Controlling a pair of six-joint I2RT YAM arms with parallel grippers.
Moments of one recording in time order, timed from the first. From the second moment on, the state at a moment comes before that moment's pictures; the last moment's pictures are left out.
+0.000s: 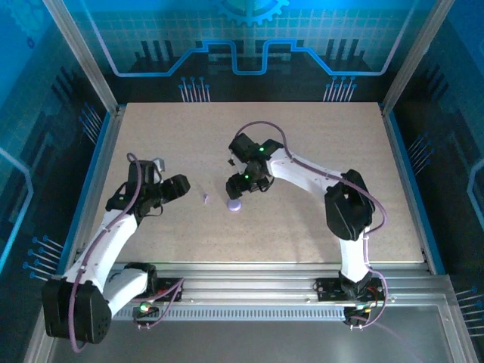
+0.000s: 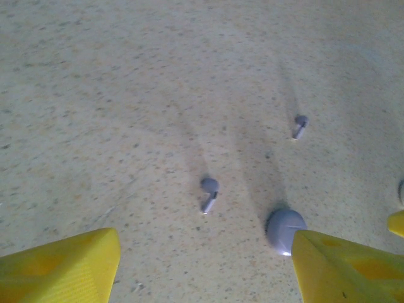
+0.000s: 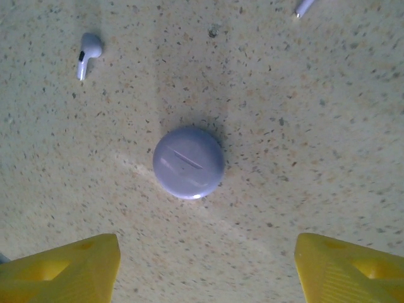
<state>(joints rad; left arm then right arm) -0.05 1.00 0.69 -0.51 0.22 -0.55 0.75 1.98 1.66 -0.97 -0.14 0.33</state>
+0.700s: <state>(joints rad) 0.00 1.05 0.68 -0.55 0.25 -0.56 0.83 2.22 1.86 -1.13 -0.07 0.79</state>
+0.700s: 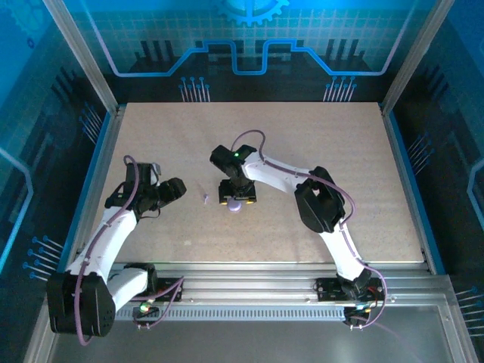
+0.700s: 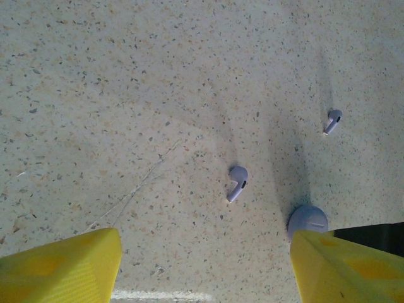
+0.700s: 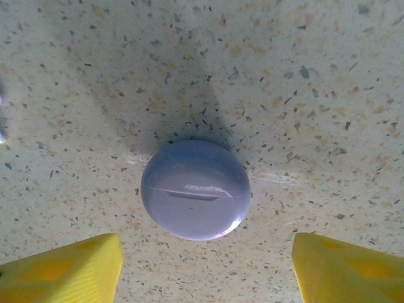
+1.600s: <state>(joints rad) 0.00 1.07 0.67 -0.52 0.29 -0.56 0.83 2.36 2.00 -1.19 -0.06 0.85</state>
